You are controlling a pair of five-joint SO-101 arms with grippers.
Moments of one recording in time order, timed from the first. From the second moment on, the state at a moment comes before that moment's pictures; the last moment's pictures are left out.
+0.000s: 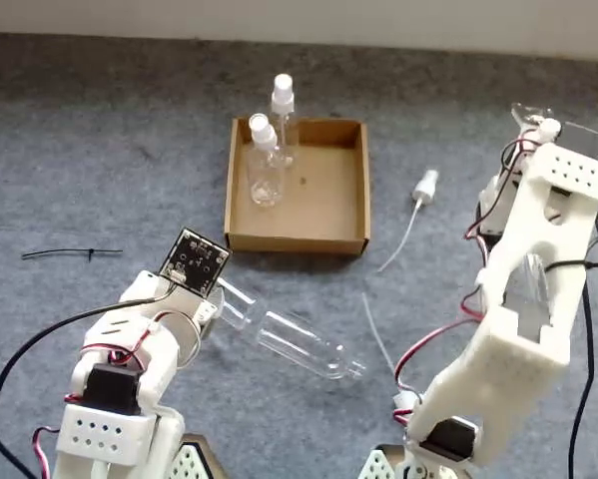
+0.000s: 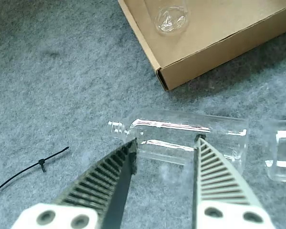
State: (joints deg) left arm 3.8 -84.4 77.9 58.8 -15.3; right arm 17.8 20.0 -24.7 100.6 19.8
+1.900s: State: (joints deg) left arm 3.8 -84.4 82.2 54.9 -15.3; right arm 18.6 91.4 -95.0 50.6 10.9
